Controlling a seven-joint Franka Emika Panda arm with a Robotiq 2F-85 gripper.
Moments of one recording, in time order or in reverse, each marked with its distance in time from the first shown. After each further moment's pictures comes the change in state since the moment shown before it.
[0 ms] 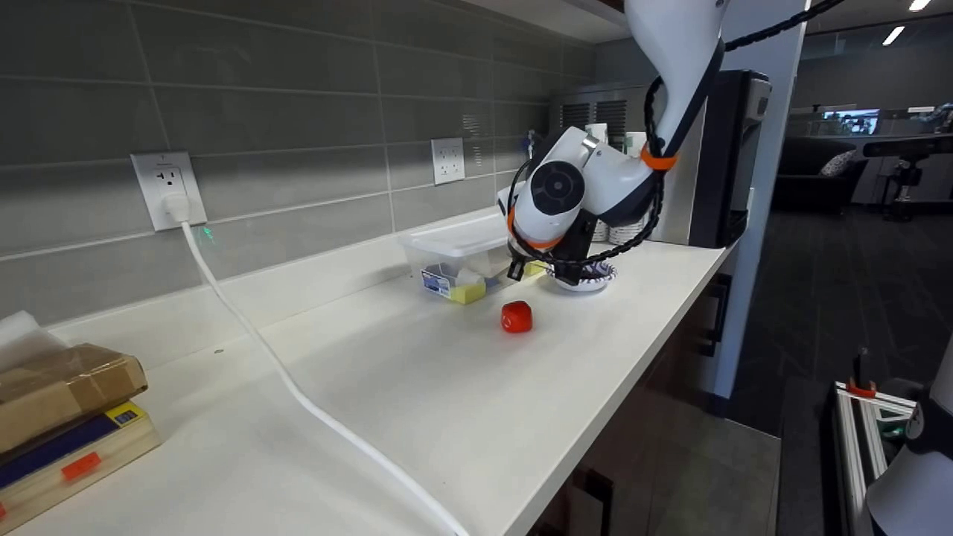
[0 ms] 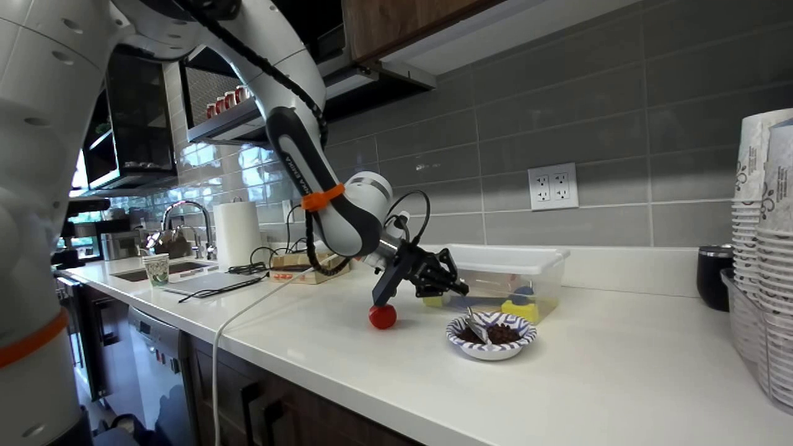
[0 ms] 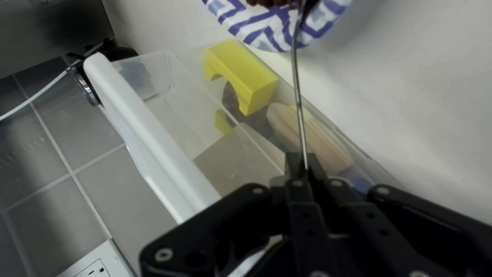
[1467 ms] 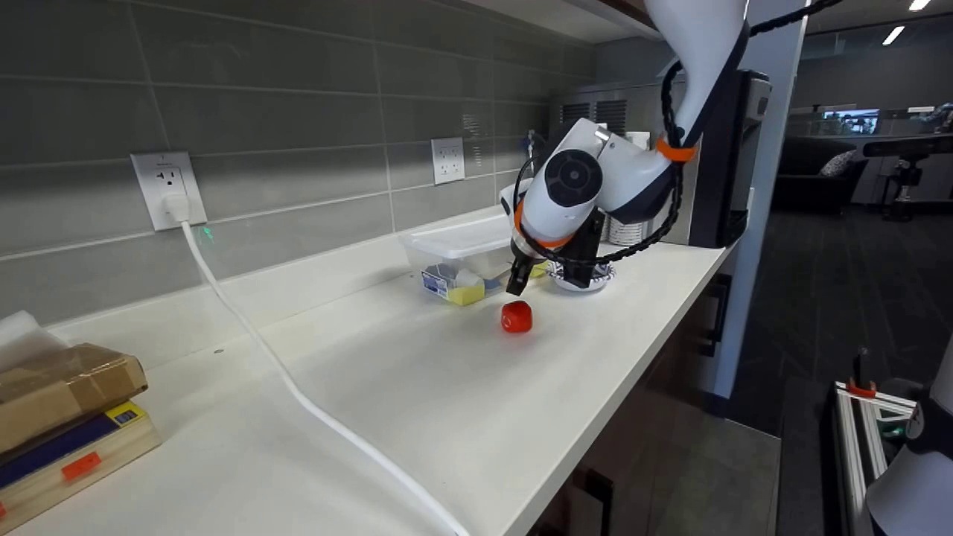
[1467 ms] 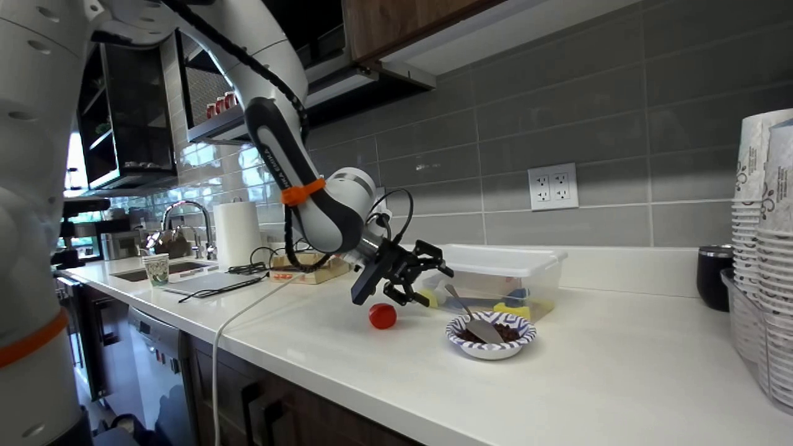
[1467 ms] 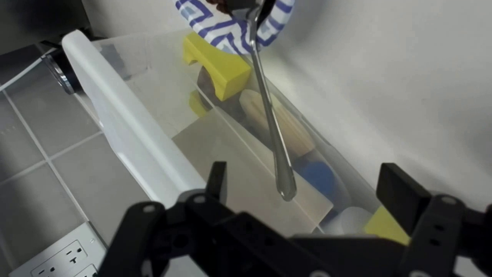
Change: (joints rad) arm -0.003 -0.082 0.039 -0.097 0.005 0.038 -0.017
